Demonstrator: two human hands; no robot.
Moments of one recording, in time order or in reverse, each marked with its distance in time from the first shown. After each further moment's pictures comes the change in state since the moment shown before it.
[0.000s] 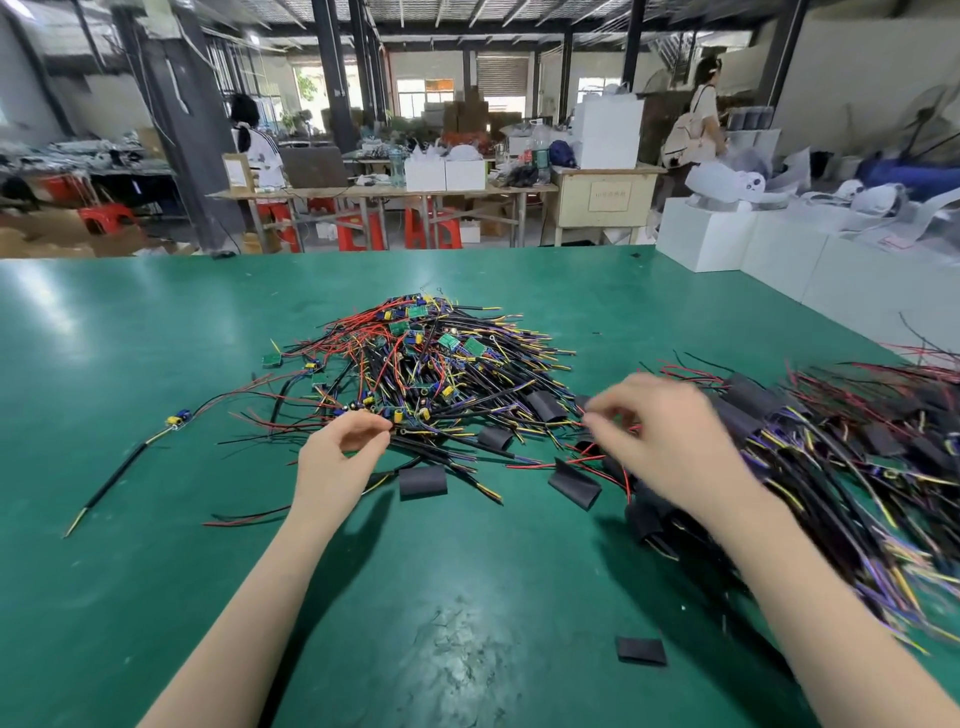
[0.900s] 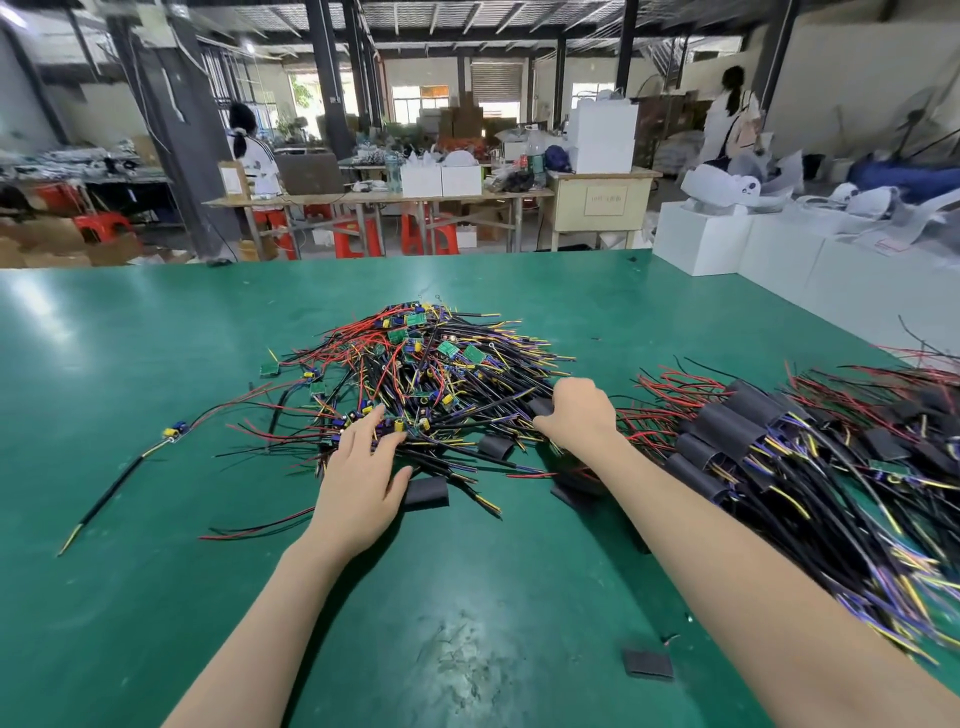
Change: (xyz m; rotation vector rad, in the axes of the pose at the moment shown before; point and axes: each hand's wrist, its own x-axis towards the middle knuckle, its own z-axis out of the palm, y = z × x) left_hand 0.003 -0.017 0.012 0.812 -0.224 0.321; right_hand 0.081 0.008 0.106 -0.117 -0.295 0.437
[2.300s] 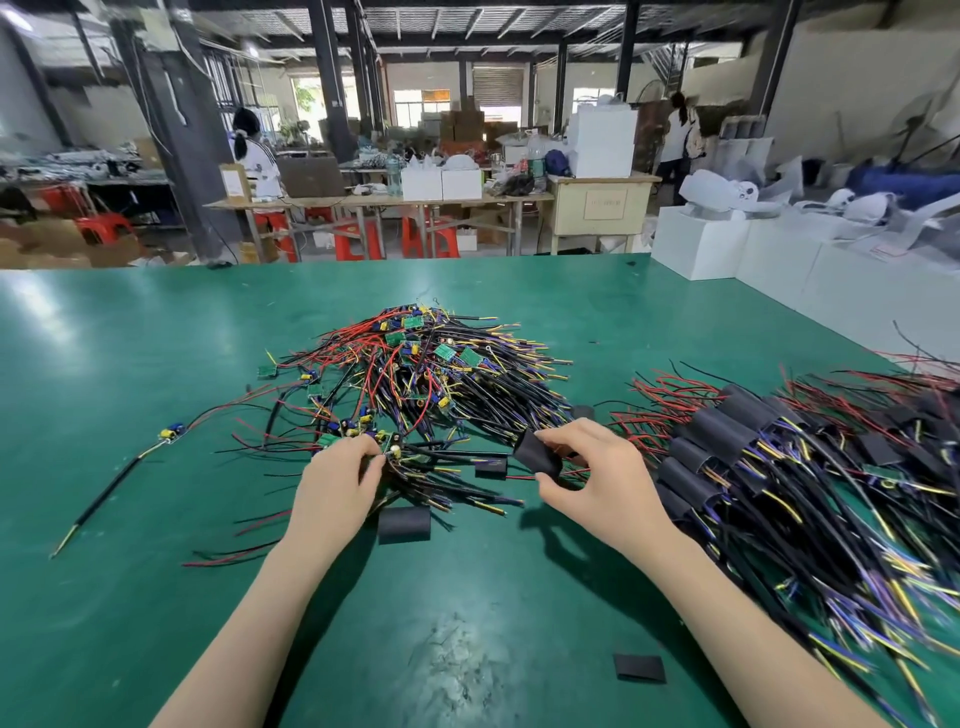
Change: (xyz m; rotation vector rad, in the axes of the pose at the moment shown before) left_hand -0.001 0.002 -0.019 -0.180 0.132 -0.149; right_hand -0.095 0.034 -0.011 0.413 0.280 -0.519
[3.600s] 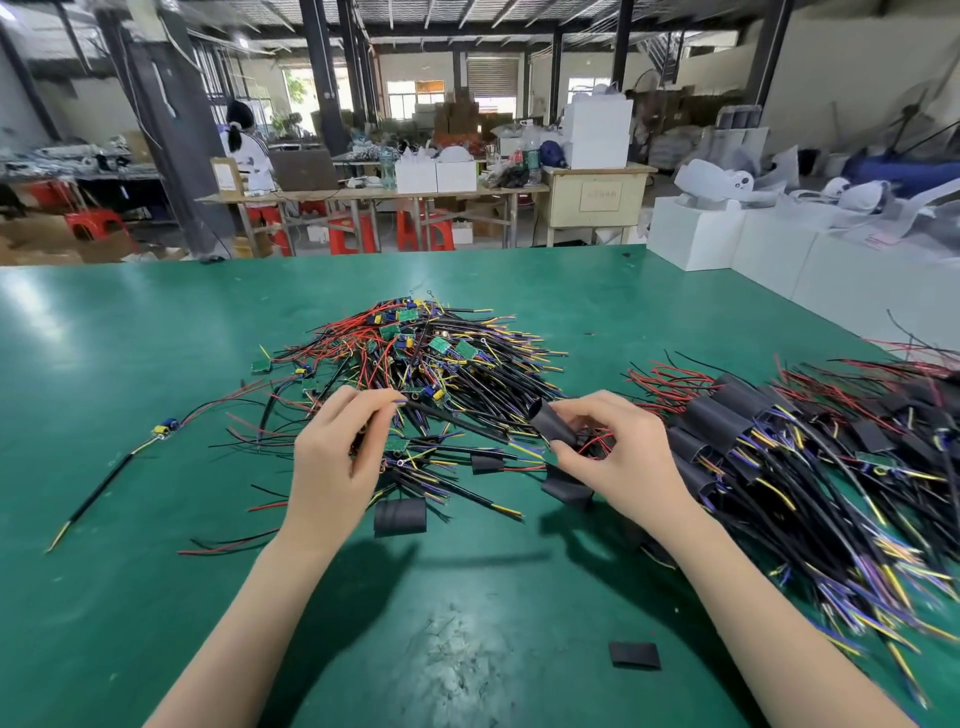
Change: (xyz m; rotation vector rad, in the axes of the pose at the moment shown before) left_hand -0.009 0.045 -0.033 -0.329 0.369 0.362; right_hand 0.007 -0.002 -0.024 0.109 0.114 -0.027
